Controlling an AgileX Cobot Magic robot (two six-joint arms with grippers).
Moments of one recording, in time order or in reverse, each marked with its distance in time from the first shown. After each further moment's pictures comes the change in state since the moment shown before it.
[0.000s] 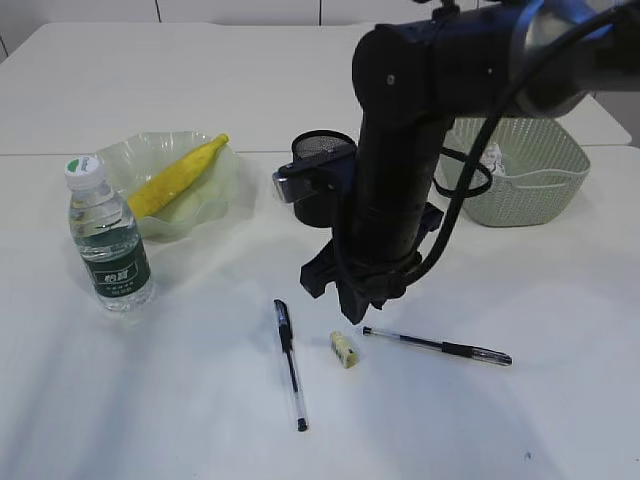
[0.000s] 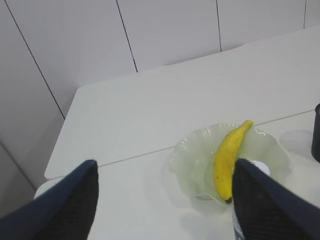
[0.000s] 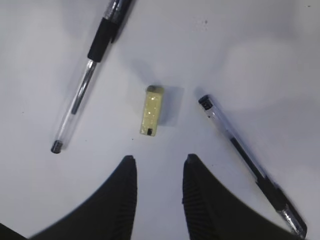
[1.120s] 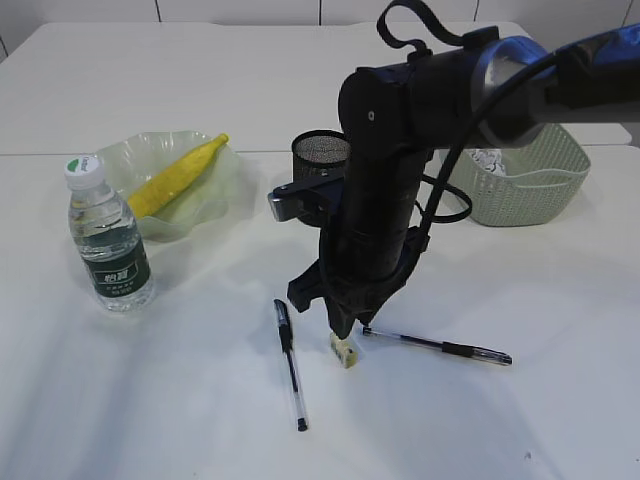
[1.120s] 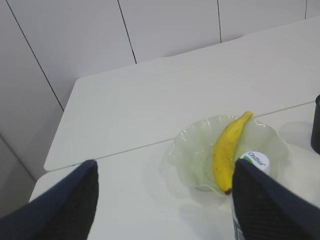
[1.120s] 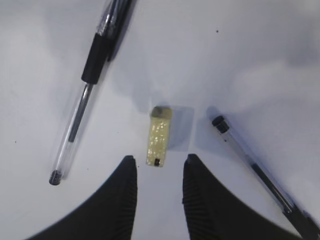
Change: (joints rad) left arm 0.000 0.000 0.000 0.000 0.030 0.000; right arm 0.000 0.080 -0.006 0.025 -0.059 0.040
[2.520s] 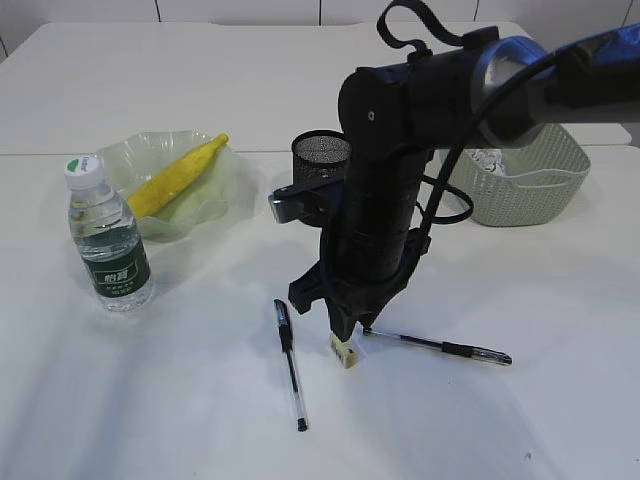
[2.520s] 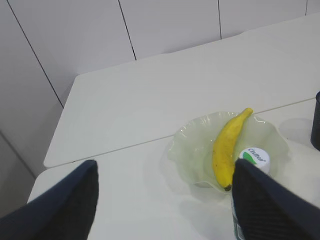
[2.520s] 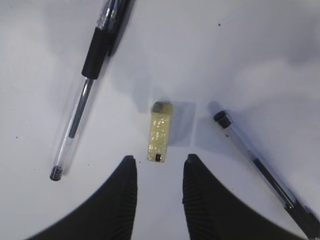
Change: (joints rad) left arm 0.000 0.000 0.000 0.000 0.012 0.000; right arm 0.000 0.000 0.000 0.003 0.013 0.002
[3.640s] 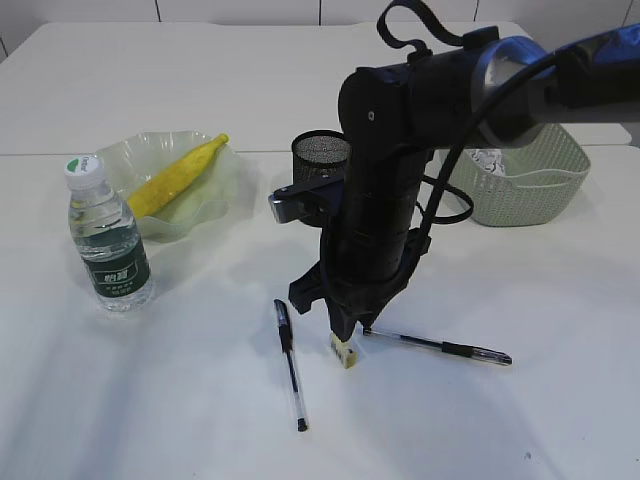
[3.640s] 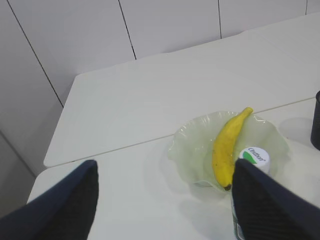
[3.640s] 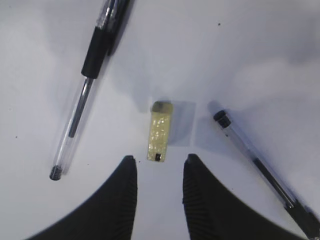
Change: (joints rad) left arm 0.000 0.000 0.000 0.000 0.002 0.000; right arm 0.000 0.000 0.000 0.000 0.003 0.000
